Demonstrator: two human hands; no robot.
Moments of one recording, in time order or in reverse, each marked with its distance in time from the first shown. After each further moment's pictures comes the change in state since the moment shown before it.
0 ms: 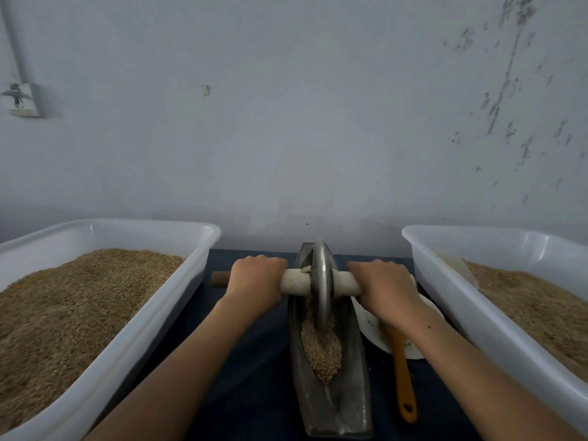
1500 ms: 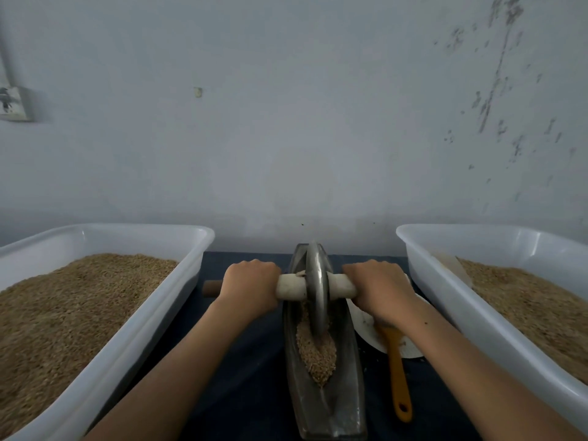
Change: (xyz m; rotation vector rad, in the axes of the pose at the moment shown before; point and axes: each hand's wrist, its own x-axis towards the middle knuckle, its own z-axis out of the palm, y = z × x) left_hand -0.001 0.002 -0.004 0.021 -0.095 0.001; right_hand 0.003 0.002 -0.003 -0.006 -0.099 -0.015
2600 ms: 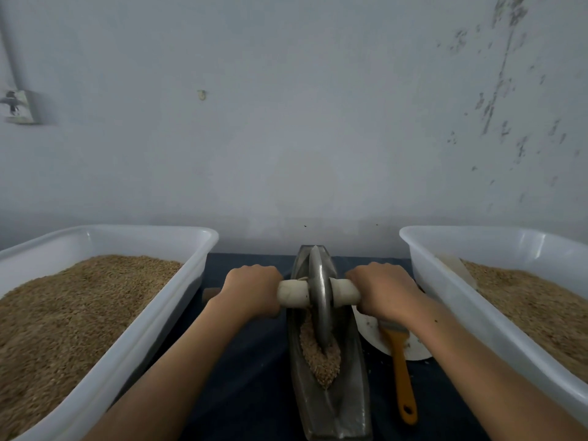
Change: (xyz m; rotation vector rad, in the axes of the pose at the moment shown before) left_hand 0.000 -0.004 -0.005 -0.059 -0.177 -0.002; right_hand -0.001 -0.002 -0.012 -0.008 -0.131 -0.047
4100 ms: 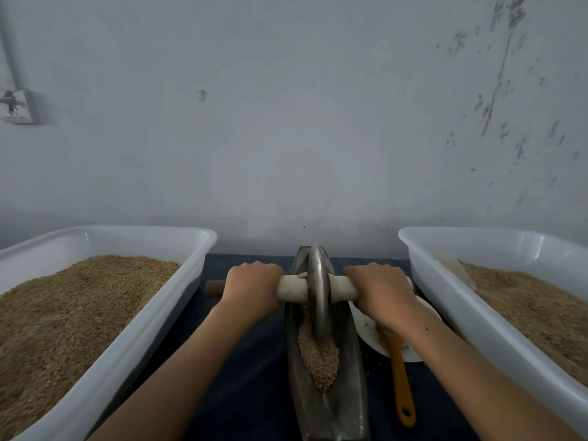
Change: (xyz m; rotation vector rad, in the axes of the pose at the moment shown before) left_hand 0.001 0.004 0.006 0.048 0.195 -0.016; right_hand 0.004 -0.001 0.012 0.011 0.118 0.079
